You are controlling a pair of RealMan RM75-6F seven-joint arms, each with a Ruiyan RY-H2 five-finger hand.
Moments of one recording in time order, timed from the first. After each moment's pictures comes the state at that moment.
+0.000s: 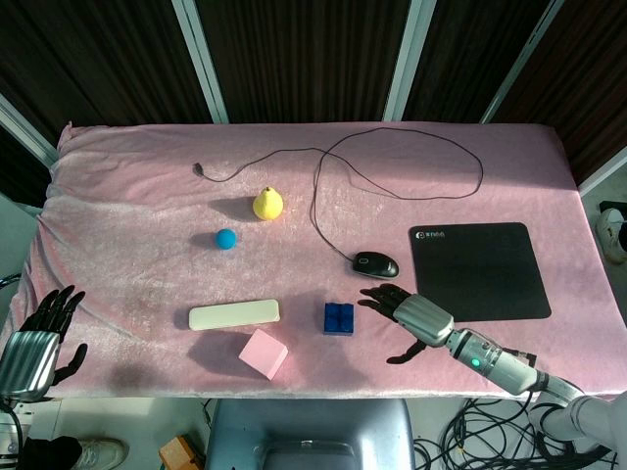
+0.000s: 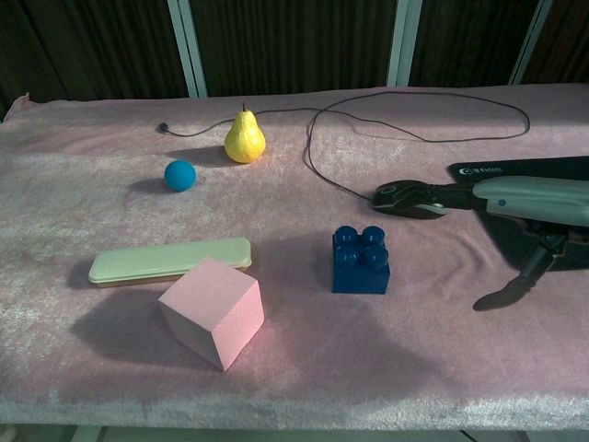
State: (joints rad) left arm -0.12 -1.13 -0.02 -1.59 1.53 1.45 0.11; right arm 0.68 -1.44 -0.17 -1.10 -1.87 1.15 0.60
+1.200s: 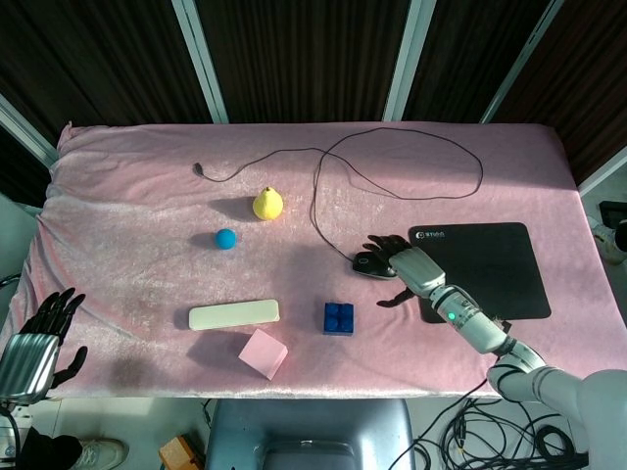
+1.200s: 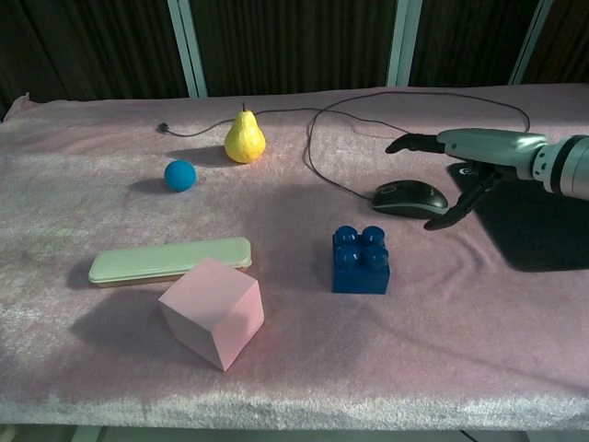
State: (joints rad) left arm -0.11 -1.12 0.00 -1.60 1.54 1.46 0.08; right arm 0.78 -1.56 0.01 -0.98 -1.57 0.87 0.44
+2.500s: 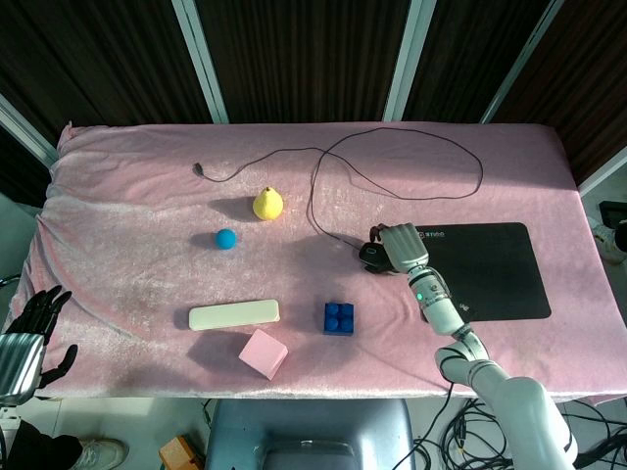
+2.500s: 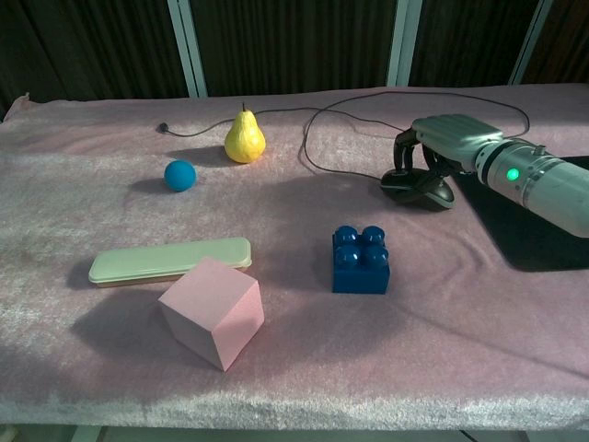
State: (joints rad) left arm -0.10 -1.09 -0.01 -1.60 1.54 1.48 0.00; right arm 0.86 -1.95 0.15 -0.45 -1.40 0.87 0.22
